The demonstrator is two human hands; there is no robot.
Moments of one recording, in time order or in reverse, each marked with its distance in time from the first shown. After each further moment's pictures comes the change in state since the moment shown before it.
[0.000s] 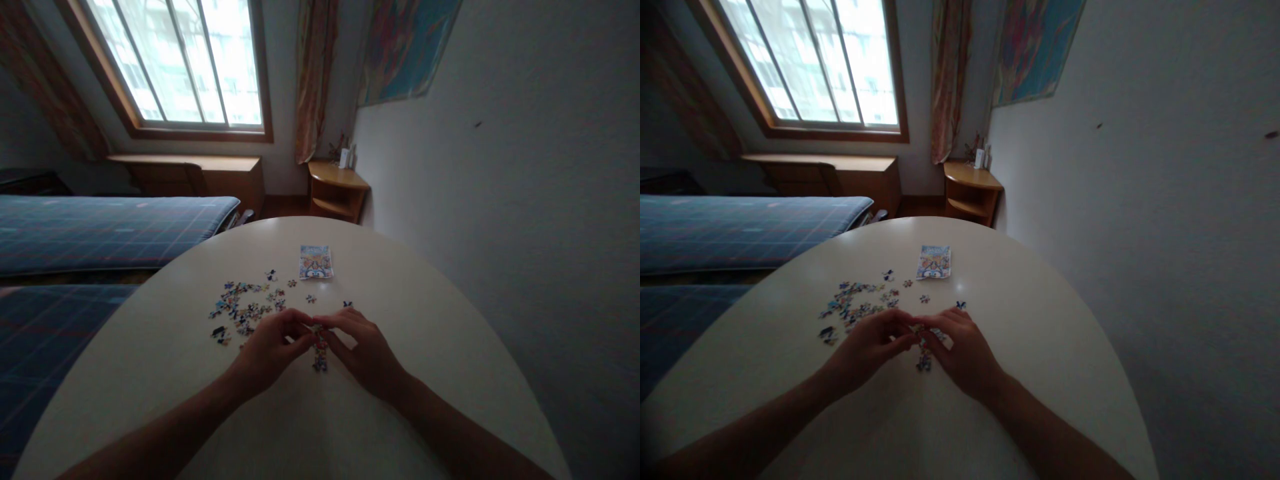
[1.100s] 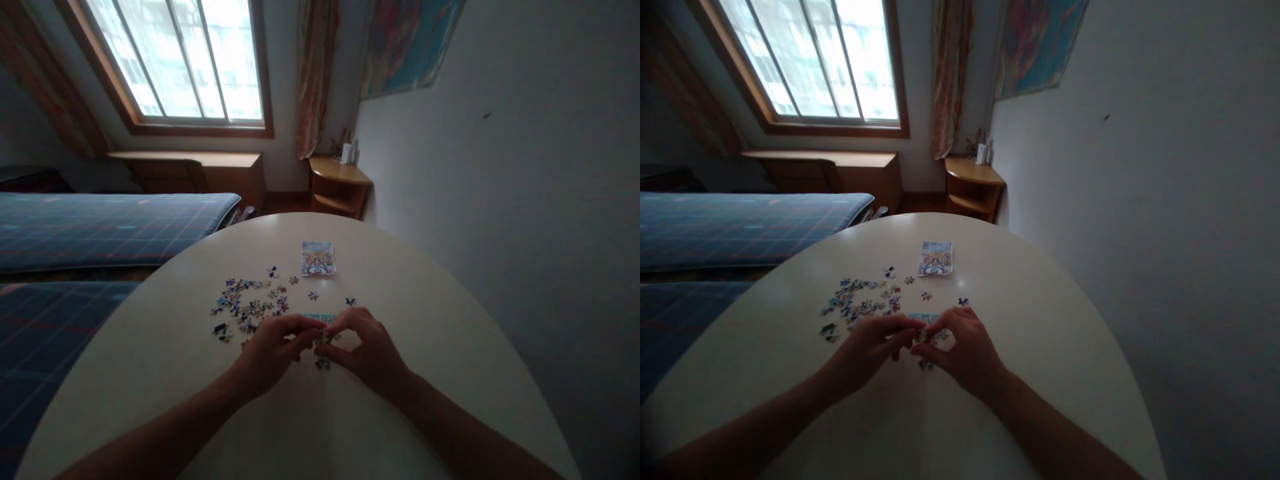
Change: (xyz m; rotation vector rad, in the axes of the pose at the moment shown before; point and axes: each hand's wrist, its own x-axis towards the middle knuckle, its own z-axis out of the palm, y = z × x) left_hand -0.004 0.008 -0.001 0.154 -0.029 -0.005; right_hand -0.004 0.000 0.000 -0.111 0.071 0.036
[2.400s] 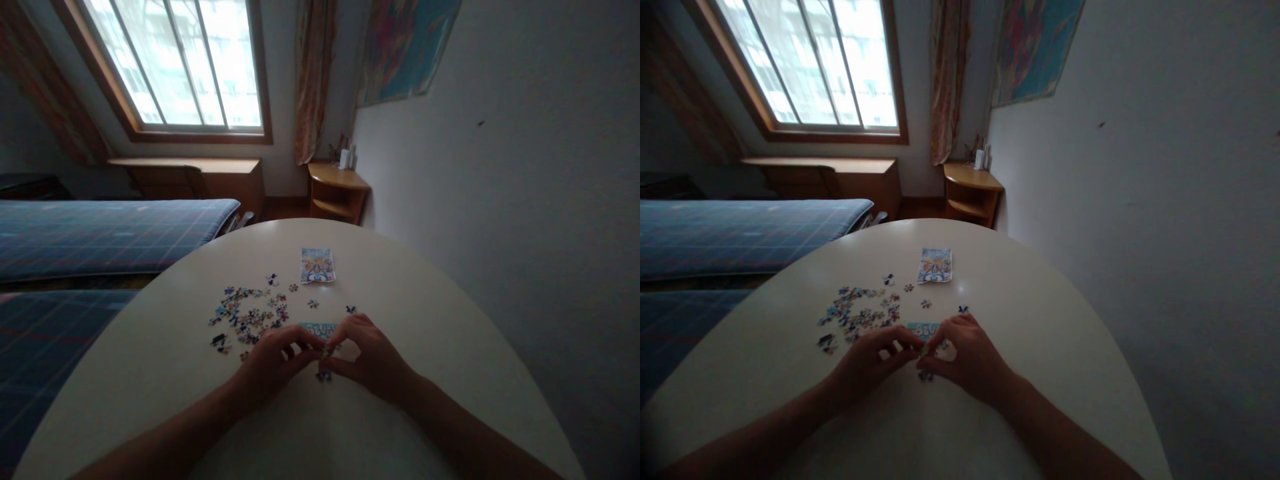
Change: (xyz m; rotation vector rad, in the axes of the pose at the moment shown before) left_hand 0.003 -0.019 -0.001 0.135 -0.007 0.201; right_hand 0.003 0.010 -0.005 0.012 -0.173 -0.029
